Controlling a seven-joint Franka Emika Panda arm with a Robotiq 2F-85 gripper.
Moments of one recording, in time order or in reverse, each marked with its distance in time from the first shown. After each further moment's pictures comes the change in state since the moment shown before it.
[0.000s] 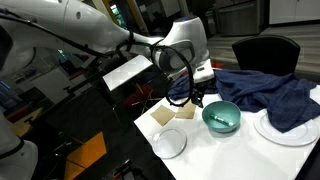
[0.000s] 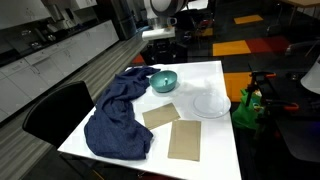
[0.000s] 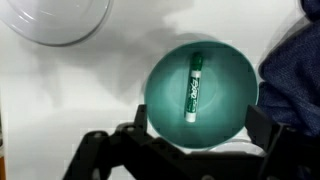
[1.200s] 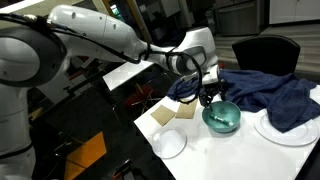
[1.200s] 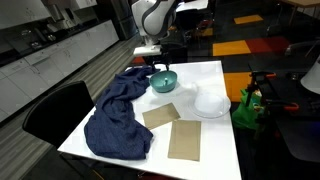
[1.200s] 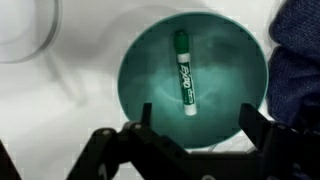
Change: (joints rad) arm 0.102 0.220 -0.101 0.220 -0.096 -0.058 0.337
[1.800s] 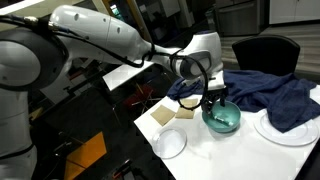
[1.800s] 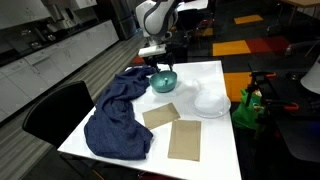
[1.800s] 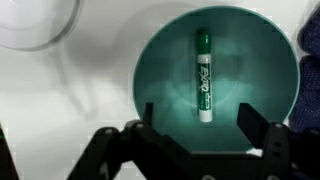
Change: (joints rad) arm -0.065 0.014 0.040 -0.002 0.048 -0.040 -0.140
